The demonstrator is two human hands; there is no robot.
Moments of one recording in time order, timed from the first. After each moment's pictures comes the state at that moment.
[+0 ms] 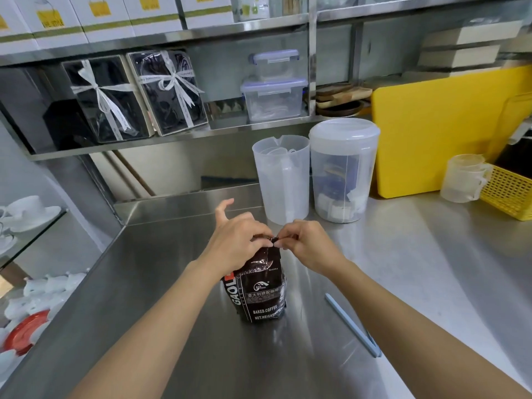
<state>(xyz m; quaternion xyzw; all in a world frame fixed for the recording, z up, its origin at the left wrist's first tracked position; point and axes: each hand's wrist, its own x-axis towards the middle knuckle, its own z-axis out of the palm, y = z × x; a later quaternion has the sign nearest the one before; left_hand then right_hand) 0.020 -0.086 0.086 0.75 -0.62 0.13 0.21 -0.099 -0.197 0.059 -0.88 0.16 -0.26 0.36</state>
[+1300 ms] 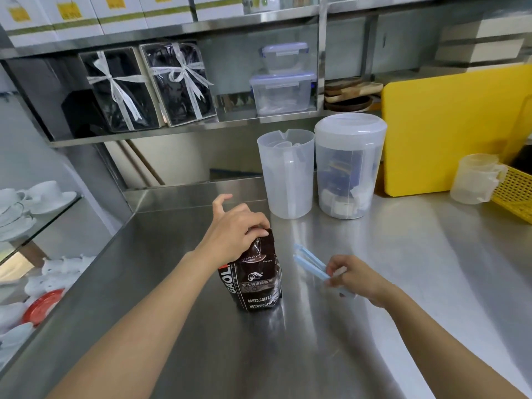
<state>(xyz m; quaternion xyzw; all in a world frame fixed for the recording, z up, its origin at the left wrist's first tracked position) 0.013 -0.082 0.078 0.75 -0.61 0.15 0.21 -0.173 -0.245 -0.016 -0.80 0.32 -0.05 0.51</state>
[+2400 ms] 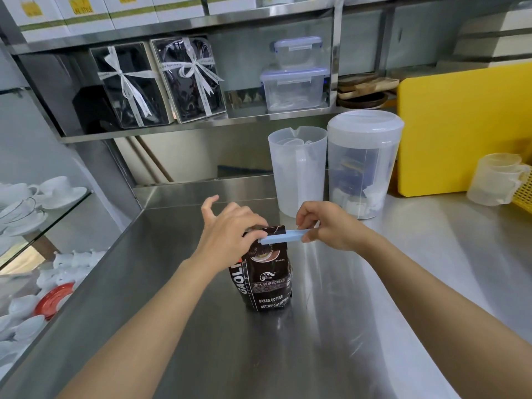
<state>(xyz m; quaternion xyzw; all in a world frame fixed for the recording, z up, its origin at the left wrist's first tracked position) 0.026 -0.065 0.071 0.78 -0.56 0.20 0.20 -0.107 -0.233 0.073 -0.90 0.14 -0.11 0.39</state>
